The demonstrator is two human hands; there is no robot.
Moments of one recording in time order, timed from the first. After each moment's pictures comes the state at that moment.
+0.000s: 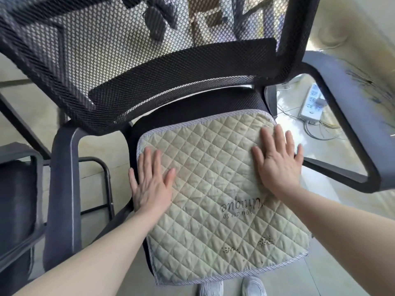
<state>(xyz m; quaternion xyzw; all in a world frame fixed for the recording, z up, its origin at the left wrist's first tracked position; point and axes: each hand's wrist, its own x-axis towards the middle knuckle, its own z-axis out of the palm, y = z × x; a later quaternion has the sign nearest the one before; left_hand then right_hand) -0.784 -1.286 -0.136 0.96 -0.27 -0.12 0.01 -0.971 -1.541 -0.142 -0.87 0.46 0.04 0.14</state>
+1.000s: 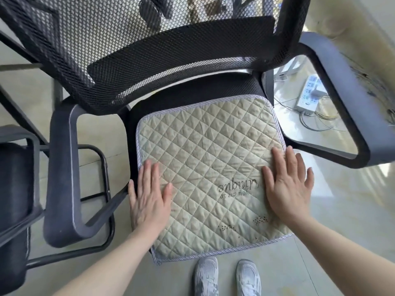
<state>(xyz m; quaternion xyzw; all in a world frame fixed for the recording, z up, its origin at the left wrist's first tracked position) -0.843 -1.226 -0.148 0.95 -0.30 -0.11 0.03 -1.051 -1.479 -0.140 -0.85 0.51 0.04 0.15</state>
